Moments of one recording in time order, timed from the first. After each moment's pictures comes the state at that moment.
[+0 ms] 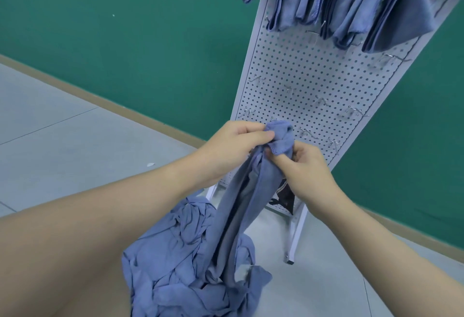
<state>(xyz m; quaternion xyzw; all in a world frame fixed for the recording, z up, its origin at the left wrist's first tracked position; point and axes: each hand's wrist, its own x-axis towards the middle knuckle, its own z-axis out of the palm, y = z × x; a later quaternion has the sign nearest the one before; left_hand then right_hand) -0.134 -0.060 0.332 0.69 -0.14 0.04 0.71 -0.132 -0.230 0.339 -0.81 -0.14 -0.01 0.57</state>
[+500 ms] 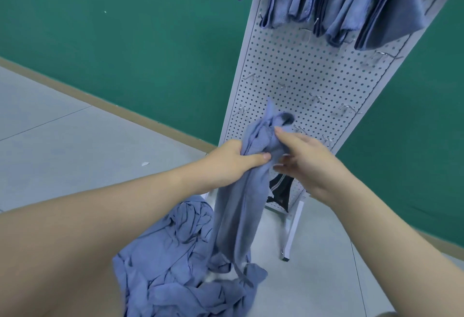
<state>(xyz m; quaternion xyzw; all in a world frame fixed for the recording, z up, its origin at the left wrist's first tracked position) -0.126 -0.069 0.305 0.77 -0.10 -0.03 0.62 -0.116 -0.240 0.357 -0.78 -0.06 0.10 0.62</state>
